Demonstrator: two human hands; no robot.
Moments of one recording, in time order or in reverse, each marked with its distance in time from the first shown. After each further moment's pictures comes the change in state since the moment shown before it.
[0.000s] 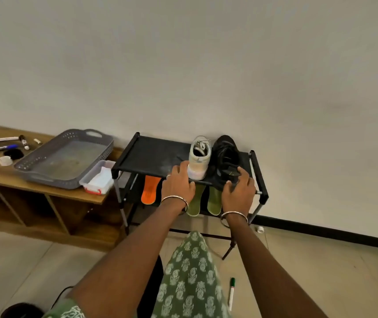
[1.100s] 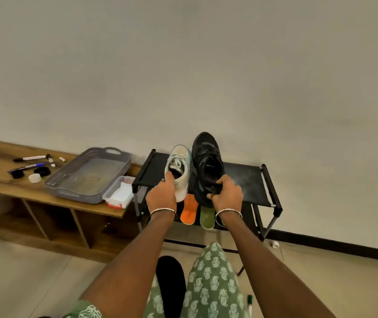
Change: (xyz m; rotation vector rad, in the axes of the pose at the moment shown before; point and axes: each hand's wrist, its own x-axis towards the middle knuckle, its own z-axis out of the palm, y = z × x) left_hand -0.015 -0.038 -0.068 0.367 0.203 -0.134; right_hand -0.013 -0.083 0.006 -0.069 -0.346 -0.020
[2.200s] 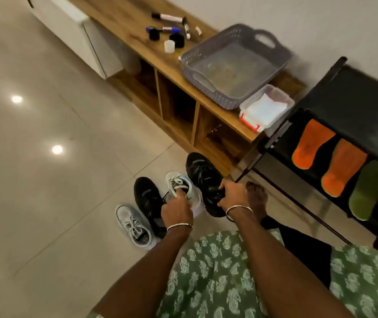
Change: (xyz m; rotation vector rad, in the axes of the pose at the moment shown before) left_hand -0.186 -0.302 0.142 0.069 -0.426 -0.743; right_hand -0.160 -0.027 0.336 -0.471 -0.952 -0.329
